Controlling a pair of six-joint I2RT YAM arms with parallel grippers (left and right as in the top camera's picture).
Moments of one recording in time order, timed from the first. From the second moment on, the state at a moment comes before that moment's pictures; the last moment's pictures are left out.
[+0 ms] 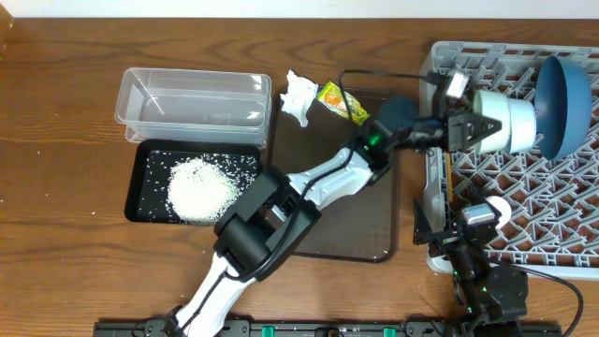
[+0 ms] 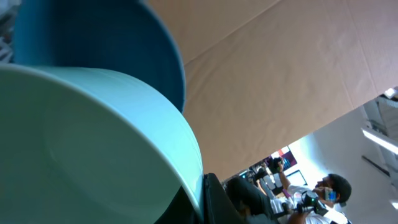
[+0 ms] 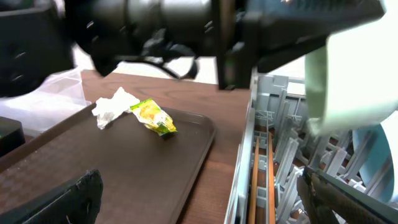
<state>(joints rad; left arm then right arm) -0.83 2.27 1.60 0.83 0.69 -1.09 0.14 0.01 0.01 -0.06 -0.11 0.00</state>
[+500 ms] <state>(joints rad) -0.83 2.41 1.73 0.77 0.78 -1.10 0.14 0.01 0.01 -0.06 -0.11 0.00</state>
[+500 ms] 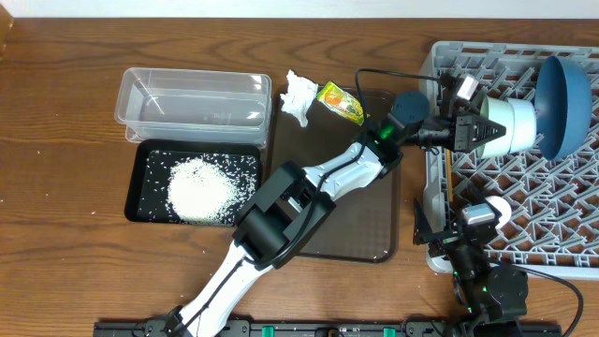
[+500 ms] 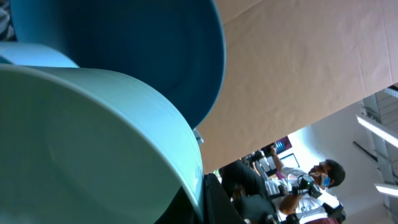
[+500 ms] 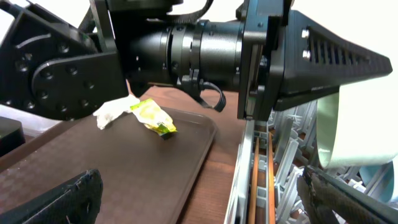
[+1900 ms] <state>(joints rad) -0.47 2.35 1.73 0.73 1.17 -1.27 0.14 0.01 0.01 -0.06 -0.11 0.00</state>
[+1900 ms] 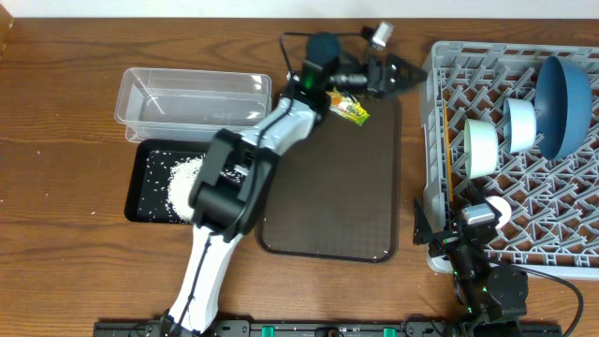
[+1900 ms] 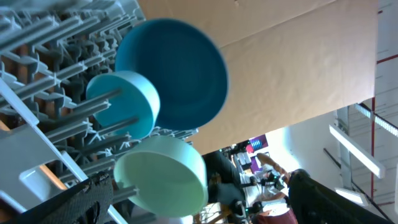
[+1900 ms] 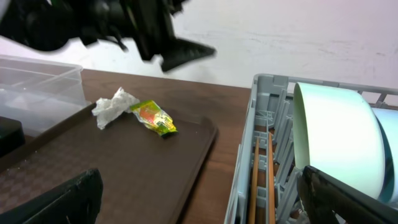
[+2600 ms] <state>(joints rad) -0.55 2.04 1.75 -0.55 0.11 -0.20 0.14 0.01 0.01 -0.06 -0.11 0.00</state>
